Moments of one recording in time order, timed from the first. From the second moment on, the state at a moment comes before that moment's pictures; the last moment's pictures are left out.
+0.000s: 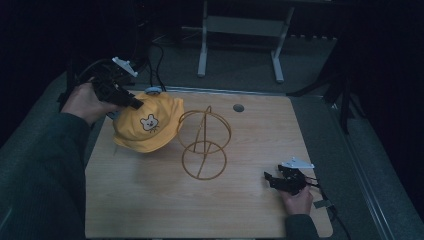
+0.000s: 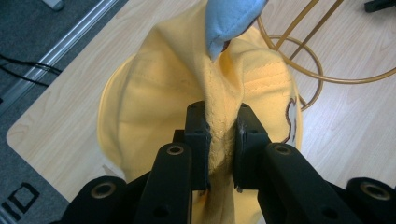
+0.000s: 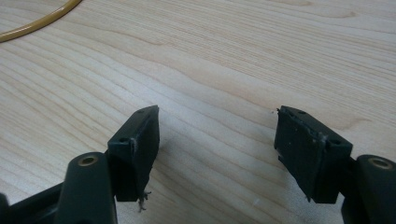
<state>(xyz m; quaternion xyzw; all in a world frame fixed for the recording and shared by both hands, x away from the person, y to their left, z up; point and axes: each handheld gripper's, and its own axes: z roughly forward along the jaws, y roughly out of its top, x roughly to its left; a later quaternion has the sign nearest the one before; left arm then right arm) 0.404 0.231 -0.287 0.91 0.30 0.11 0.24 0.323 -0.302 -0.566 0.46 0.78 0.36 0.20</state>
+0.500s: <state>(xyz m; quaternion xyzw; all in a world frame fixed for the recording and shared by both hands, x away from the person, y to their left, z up) 0.401 0.231 -0.260 0.92 0.29 0.12 0.24 0.323 -0.302 -0.566 0.46 0.79 0.36 0.20</state>
